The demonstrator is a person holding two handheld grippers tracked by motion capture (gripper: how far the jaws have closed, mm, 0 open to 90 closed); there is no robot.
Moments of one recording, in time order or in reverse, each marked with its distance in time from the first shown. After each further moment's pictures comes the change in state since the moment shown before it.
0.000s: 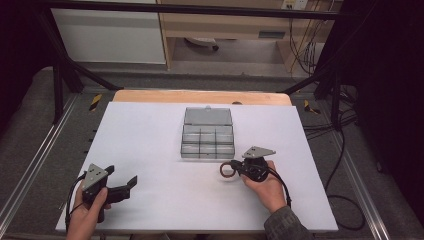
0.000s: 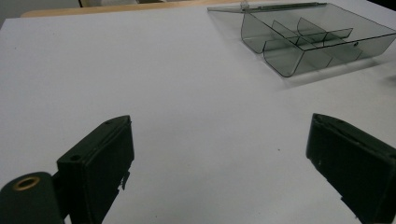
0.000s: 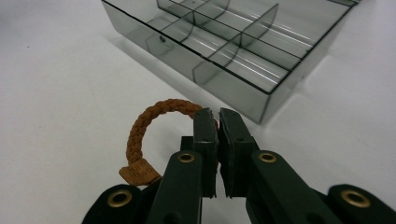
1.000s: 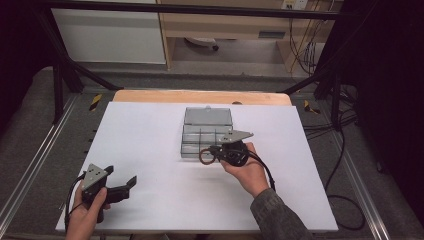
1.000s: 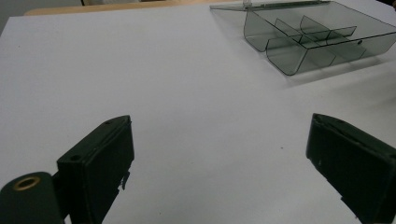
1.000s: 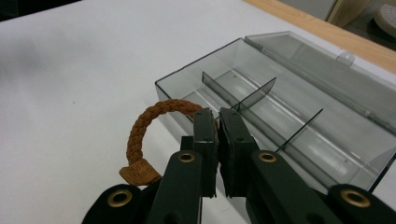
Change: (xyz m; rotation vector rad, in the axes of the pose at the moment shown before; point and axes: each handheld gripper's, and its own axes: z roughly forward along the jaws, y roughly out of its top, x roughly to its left) left arm 0.001 0.000 -0.001 0.005 0.006 -0.005; right arm 0.032 0.074 0.019 -0.041 0.059 -0.129
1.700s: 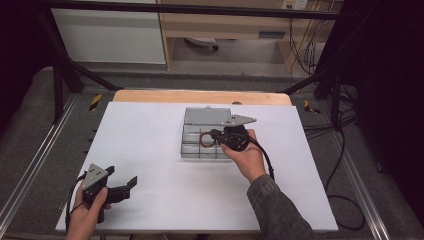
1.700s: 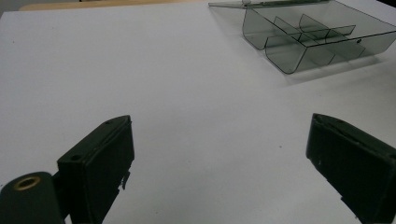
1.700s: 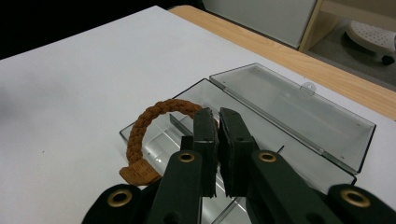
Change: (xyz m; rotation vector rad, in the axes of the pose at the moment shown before) left arm 0.000 -0.001 0.002 0.006 -0.008 -0.008; right arm -0.025 0.028 0.005 -0.073 -0.055 0.055
